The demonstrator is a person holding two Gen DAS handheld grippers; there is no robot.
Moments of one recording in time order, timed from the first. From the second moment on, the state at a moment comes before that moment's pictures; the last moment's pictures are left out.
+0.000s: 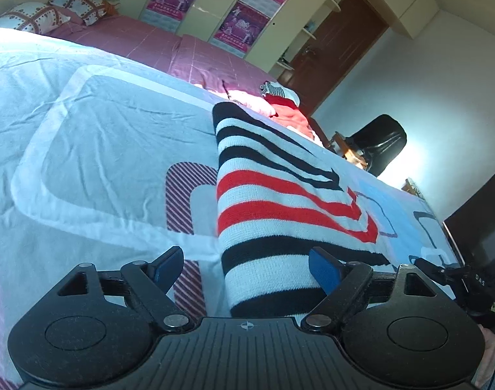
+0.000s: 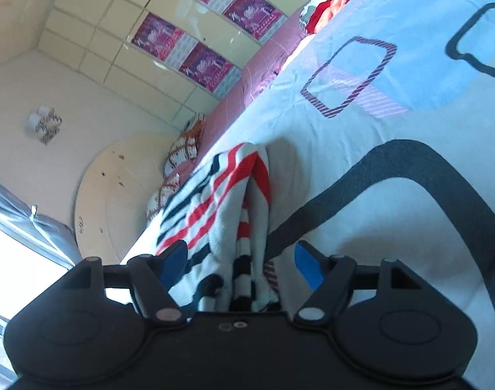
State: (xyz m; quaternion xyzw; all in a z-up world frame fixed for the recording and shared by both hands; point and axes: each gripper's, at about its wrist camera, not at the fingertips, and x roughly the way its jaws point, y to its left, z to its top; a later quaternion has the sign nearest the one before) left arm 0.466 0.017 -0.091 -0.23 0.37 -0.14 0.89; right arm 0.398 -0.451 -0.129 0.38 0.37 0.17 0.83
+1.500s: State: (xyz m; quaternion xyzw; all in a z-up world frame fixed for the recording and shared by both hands) left arm 0.548 -0.024 -0.139 -0.33 0.39 -0.26 0.82; right arm 0.461 -0.421 -0.138 0.31 0.43 0.28 0.80
